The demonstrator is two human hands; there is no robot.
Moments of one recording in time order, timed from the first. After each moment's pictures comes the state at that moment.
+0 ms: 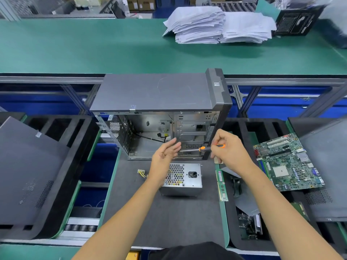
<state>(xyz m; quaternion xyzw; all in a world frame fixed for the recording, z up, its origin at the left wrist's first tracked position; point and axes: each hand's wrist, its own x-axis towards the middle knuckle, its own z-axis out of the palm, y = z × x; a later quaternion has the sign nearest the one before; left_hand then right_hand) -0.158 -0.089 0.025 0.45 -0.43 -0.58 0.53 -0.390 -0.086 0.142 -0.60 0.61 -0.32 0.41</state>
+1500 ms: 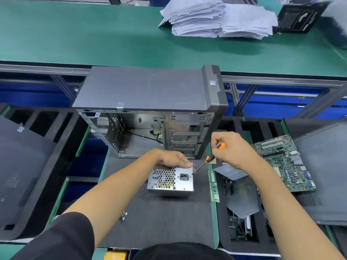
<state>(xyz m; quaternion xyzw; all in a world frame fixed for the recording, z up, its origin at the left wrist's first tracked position) -0.191 -0.166 0.035 0.38 -0.63 -0.66 -0.15 -0.416 -0.104 0.168 -0.70 0.62 -0.15 0.32</state>
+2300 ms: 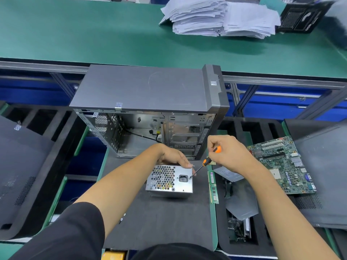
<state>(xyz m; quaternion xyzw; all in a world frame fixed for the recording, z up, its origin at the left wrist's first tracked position) -0.198 -0.185 0.028 0.36 -0.53 -0.74 -0.20 -0.411 -0.107 0.160 -0.72 0.62 -0.10 0.30</state>
